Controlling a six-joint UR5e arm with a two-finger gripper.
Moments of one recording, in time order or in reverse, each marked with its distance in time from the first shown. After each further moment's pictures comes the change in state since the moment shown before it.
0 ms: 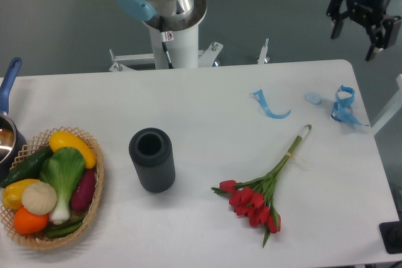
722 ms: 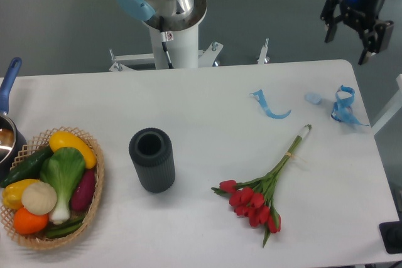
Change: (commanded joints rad) arm -0.020 0.023 -0.136 0.112 0.002 -0.108
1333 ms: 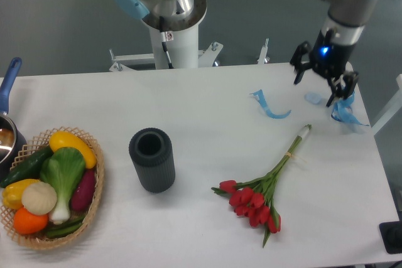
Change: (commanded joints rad) arm -0.165 -0.205 -0.026 0.144 0.005 -0.306
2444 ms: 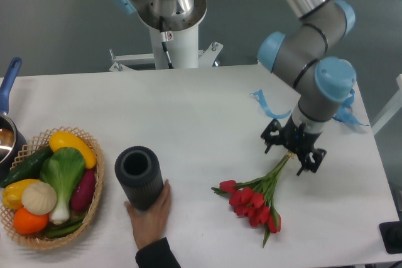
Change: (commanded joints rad) arm -0.186 -0.292 0.117 0.180 0.000 -0.310
